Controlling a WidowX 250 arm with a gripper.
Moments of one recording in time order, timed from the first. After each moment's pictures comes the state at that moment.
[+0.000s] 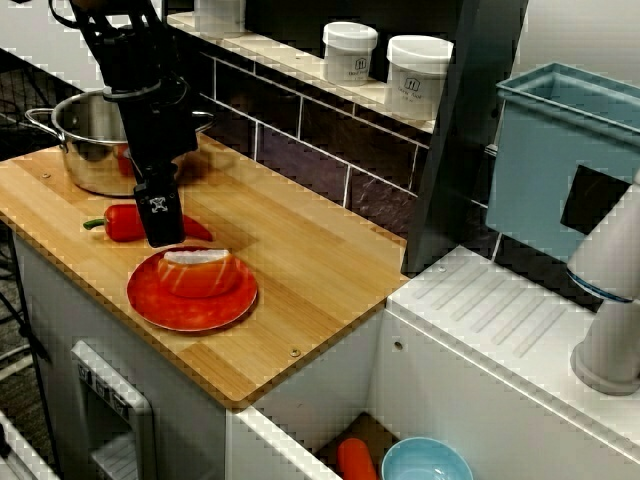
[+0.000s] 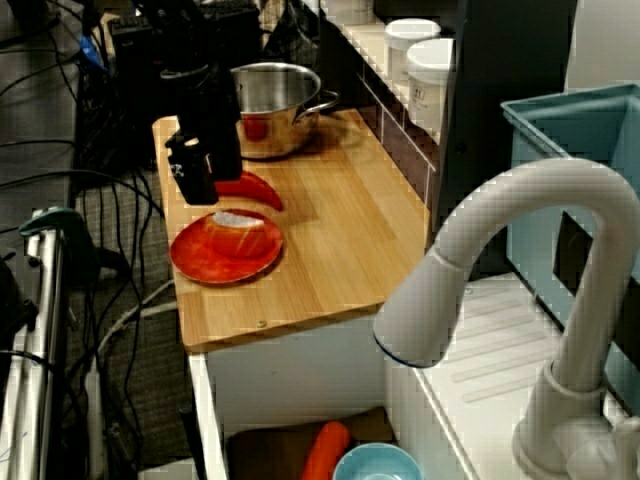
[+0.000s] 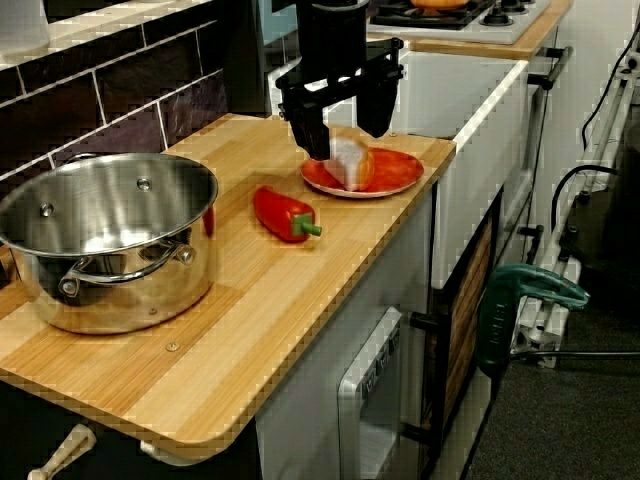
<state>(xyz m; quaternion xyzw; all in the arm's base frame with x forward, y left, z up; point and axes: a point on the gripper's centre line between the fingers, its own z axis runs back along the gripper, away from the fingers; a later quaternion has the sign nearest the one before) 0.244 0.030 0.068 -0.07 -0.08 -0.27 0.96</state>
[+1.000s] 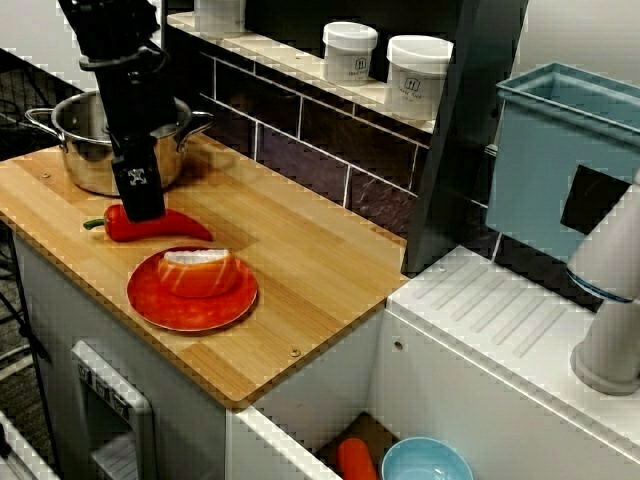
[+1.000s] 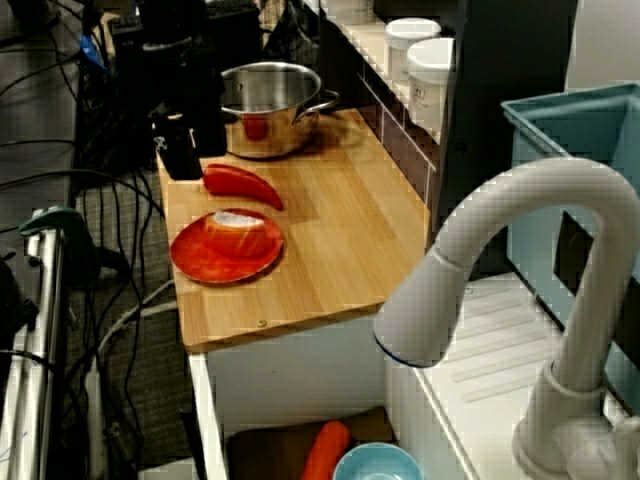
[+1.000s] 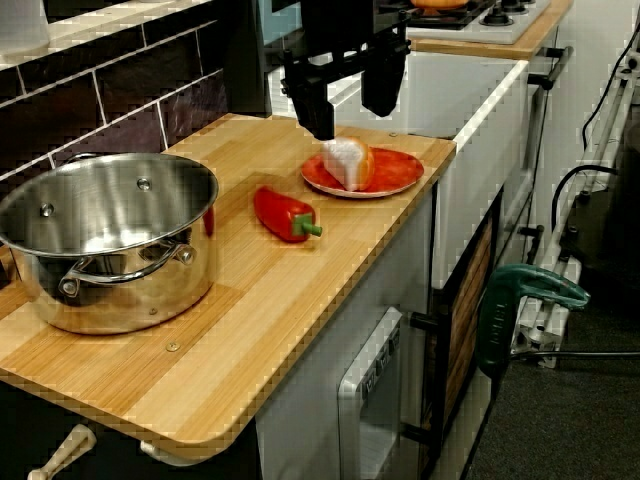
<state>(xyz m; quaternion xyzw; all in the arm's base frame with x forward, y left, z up) 0.236 0.043 0.091 -0.06 -0.08 -0.26 0.96</state>
